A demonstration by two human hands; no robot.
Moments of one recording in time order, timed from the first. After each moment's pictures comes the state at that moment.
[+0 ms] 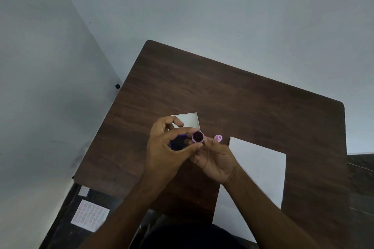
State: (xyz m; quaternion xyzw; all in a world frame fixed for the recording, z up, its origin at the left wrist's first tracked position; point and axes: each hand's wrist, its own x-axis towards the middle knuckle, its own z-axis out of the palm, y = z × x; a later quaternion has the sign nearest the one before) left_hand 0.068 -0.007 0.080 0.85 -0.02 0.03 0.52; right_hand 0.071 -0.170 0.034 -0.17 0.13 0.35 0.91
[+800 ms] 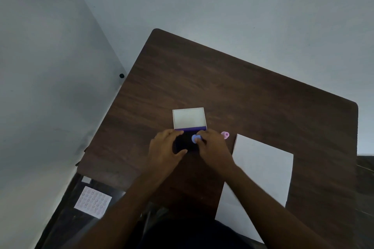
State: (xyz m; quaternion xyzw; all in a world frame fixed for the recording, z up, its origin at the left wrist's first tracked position) left_hand 0.063 0.015 -0.018 0.94 0.01 -0.12 0.33; right_hand 0.091 -0.160 -0.016 -0.91 0.01 0.19 0.35
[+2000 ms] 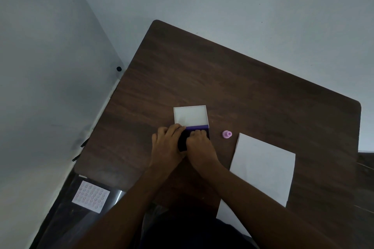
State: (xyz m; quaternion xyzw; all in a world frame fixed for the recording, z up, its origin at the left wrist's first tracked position) left_hand 0.077 0.011 -0.062 0.97 -0.03 -0.13 0.20; right_hand 0.093 -0.117 -0.043 -0.95 -0.13 0.28 0.06
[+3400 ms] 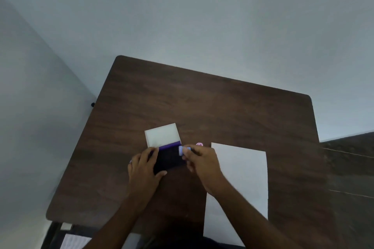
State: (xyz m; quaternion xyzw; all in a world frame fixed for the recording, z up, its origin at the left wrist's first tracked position) left_hand 0.066 0.002 -0.045 0.97 -0.04 -0.15 0.16; right_hand 0.070 -0.184 0.033 -0.72 0.24 0.15 0.63
